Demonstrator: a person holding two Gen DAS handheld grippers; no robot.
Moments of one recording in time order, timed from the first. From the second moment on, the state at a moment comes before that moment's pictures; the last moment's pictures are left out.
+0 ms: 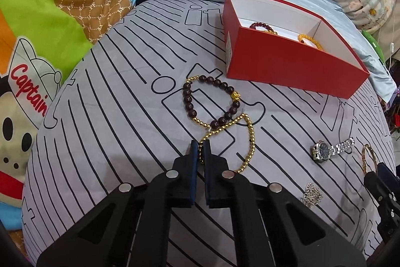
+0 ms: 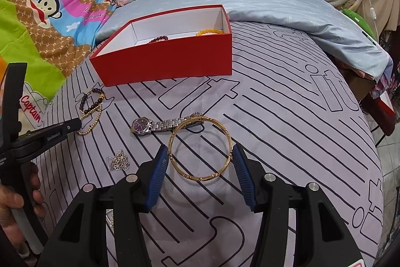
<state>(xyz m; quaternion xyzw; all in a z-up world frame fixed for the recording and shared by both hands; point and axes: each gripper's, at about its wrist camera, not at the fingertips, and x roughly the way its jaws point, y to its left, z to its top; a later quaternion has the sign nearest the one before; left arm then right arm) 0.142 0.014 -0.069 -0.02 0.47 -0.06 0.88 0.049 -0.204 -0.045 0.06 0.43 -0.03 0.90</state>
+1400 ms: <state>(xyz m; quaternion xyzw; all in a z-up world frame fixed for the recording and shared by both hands) 0.245 -0.063 0.043 -0.02 0.37 -0.13 0.92 0.189 -0.214 0.030 0.06 0.35 0.00 0.94</state>
